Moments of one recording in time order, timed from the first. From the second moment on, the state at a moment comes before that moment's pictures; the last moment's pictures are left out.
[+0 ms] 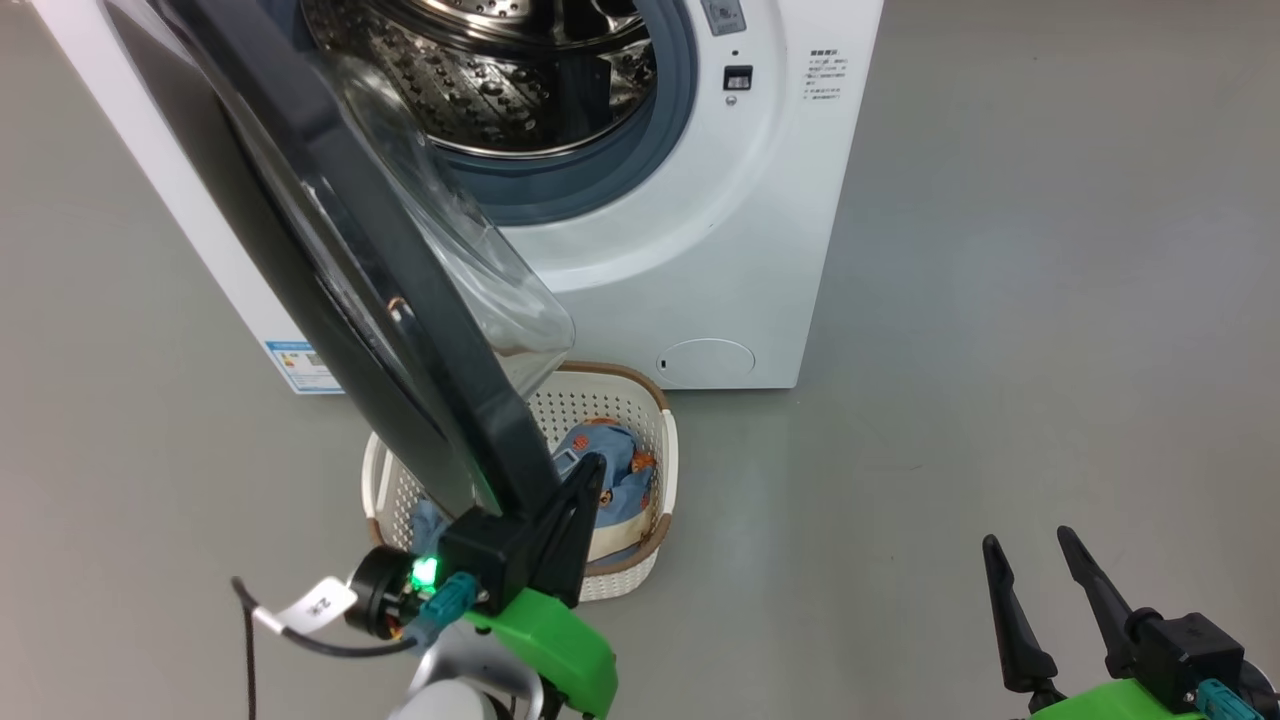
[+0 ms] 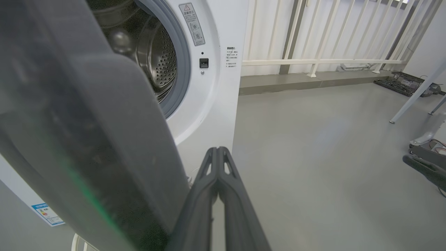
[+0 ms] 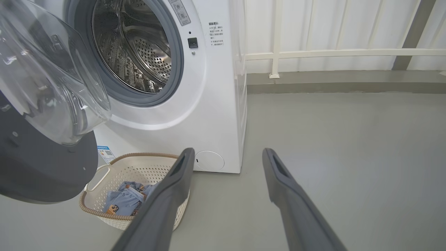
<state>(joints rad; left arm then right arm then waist) -0.30 0.09 -0.63 0.15 -0.37 0.13 -0.04 0.04 -0.04 -0.10 0.13 0.12 0.13 -0.25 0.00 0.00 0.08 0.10</state>
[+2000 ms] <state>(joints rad) -0.07 0.27 -0.36 -0.09 -0.40 0.40 -0.08 0.02 -0.04 -0.13 0.13 0.12 0.13 -0.25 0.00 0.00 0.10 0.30</state>
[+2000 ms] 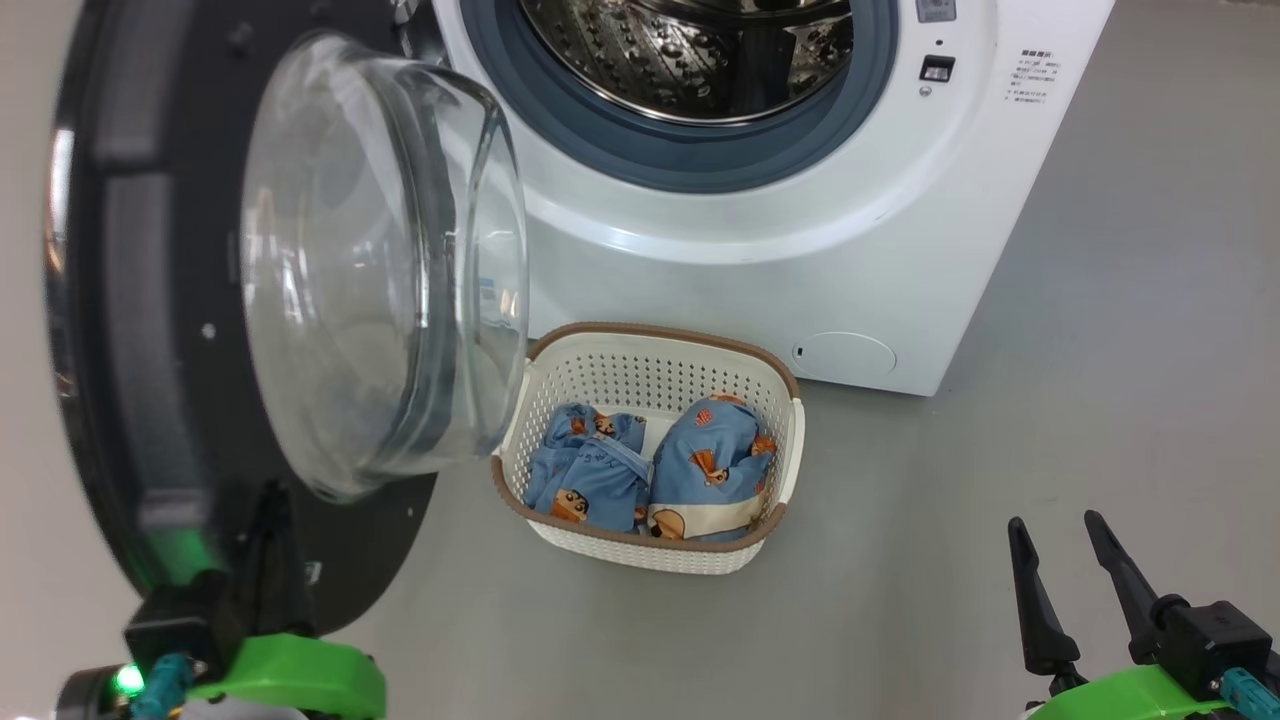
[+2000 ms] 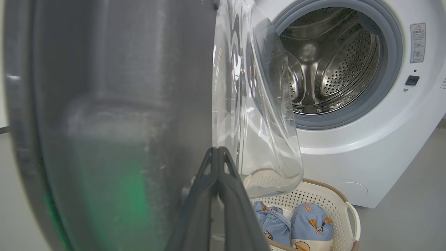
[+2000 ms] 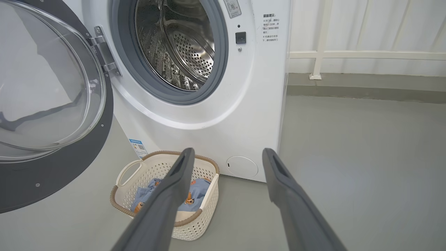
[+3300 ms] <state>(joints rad) -0.45 0.41 0.03 0.58 -0.59 0.17 -0.25 -0.05 -0.05 -0.15 0.09 0.06 0.13 -0.25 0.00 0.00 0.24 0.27</state>
